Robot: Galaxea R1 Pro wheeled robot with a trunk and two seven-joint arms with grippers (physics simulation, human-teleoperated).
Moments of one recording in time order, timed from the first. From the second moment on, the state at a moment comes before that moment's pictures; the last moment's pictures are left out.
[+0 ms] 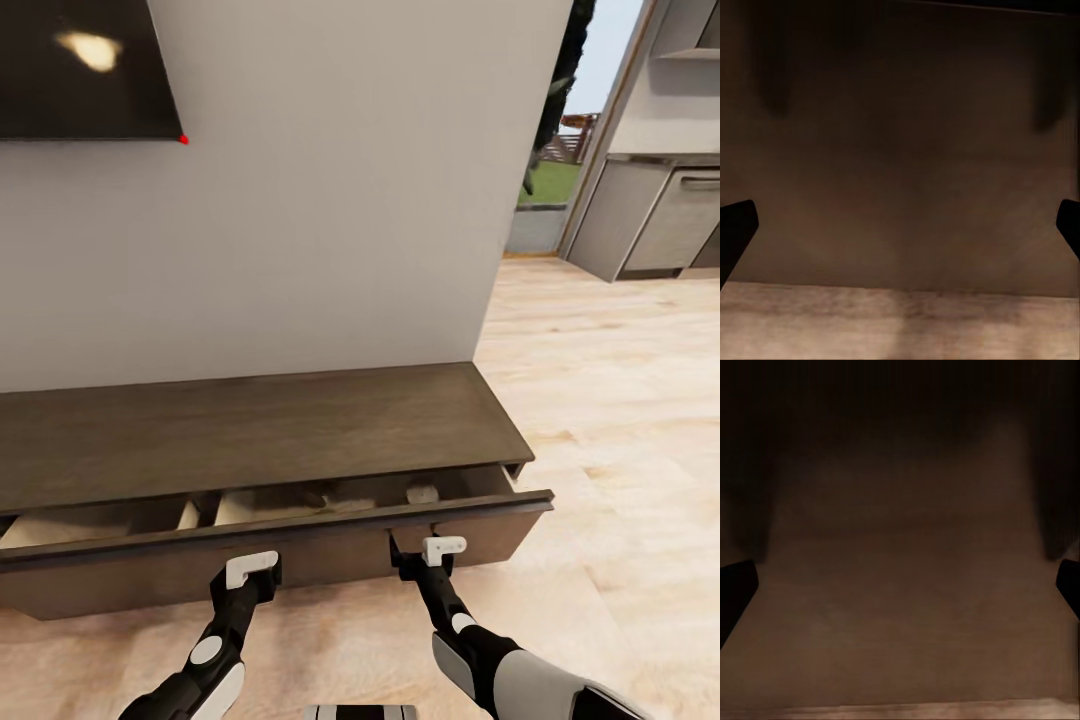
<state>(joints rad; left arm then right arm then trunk) -0.34 0.15 -0.60 -0.96 0.59 -0.15 0.45 -0.70 0.11 1.00 -0.13 -0.92 -0.62 -0.07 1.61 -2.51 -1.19</state>
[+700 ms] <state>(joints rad) -0.34 0.15 -0.60 -0.96 0.59 -0.15 0.45 -0.70 0.11 0.99 -0.13 -0.92 -0.62 -0.07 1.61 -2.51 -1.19</state>
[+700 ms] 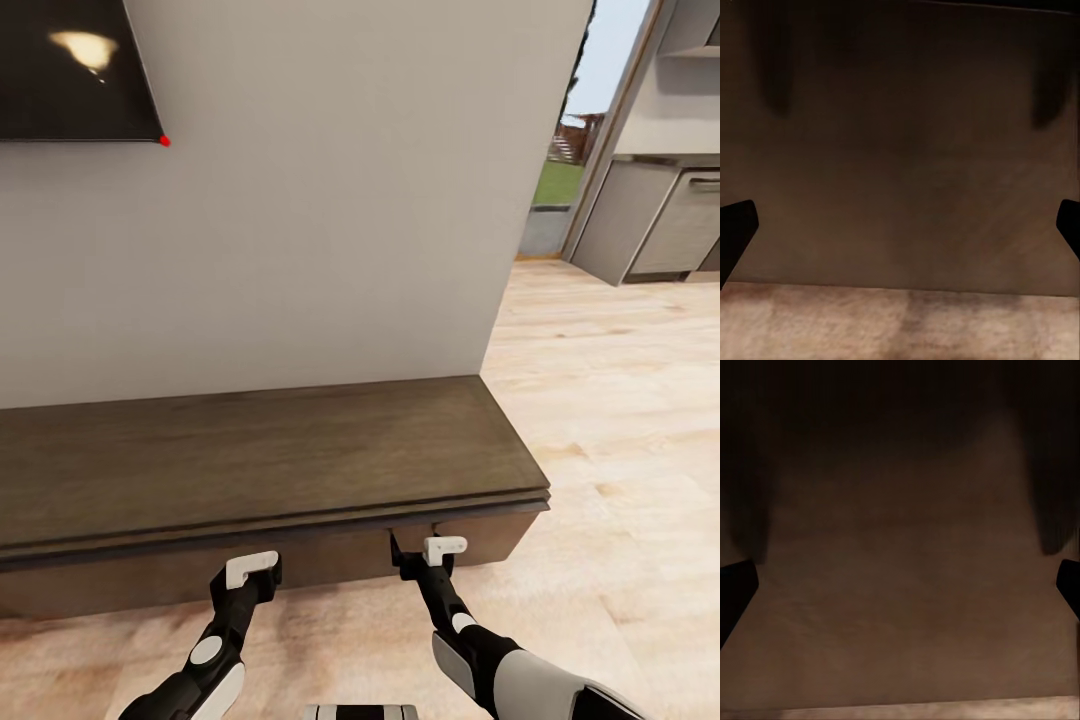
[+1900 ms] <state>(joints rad) -0.34 0.15 -0.60 -0.96 0.59 -0.15 0.45 -0.70 0.11 0.98 -0.13 -0.92 -0.62 -0.07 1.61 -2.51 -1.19</state>
